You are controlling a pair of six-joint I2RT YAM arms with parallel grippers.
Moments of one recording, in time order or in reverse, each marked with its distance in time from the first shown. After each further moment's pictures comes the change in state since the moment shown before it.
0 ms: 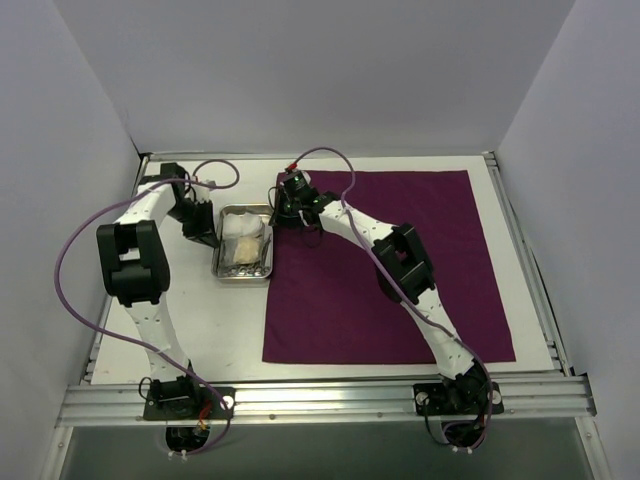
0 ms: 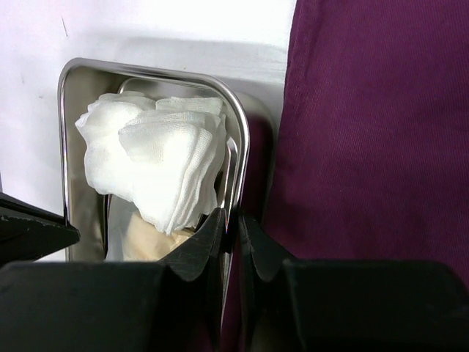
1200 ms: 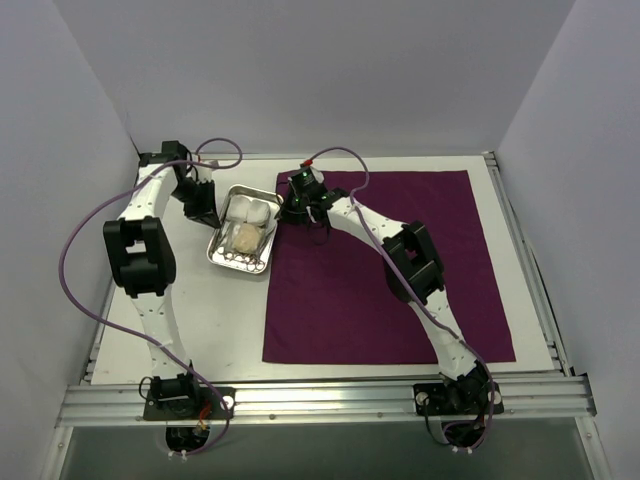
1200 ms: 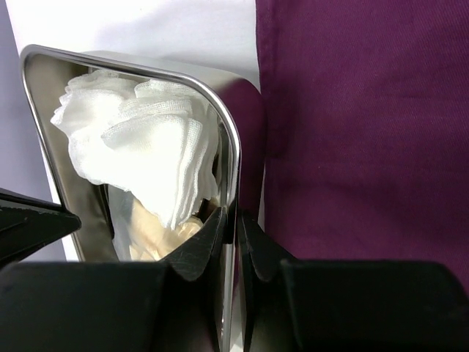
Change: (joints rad) left arm -0.025 0.105 0.300 -0.154 0.003 0.003; right arm -0.020 -0.089 -0.086 0.004 0.028 0.184
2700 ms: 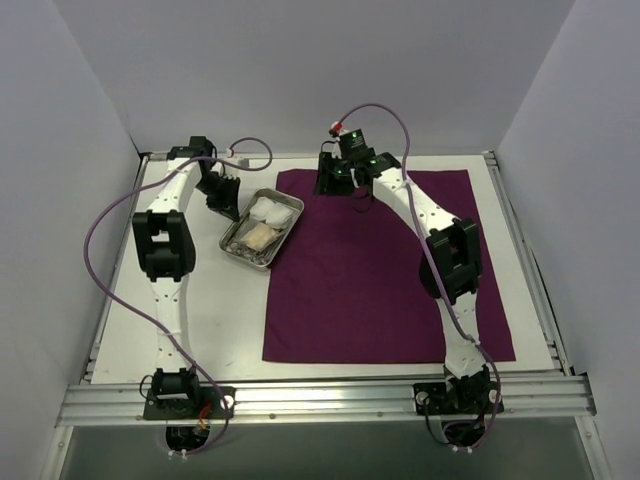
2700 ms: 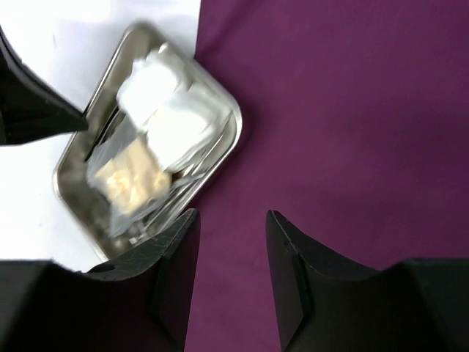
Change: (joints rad) left arm -0.089 0.254 0.316 -0.079 0.060 0.219; right arm -0.180 -0.216 -0.010 -0.264 -0.117 -0.464
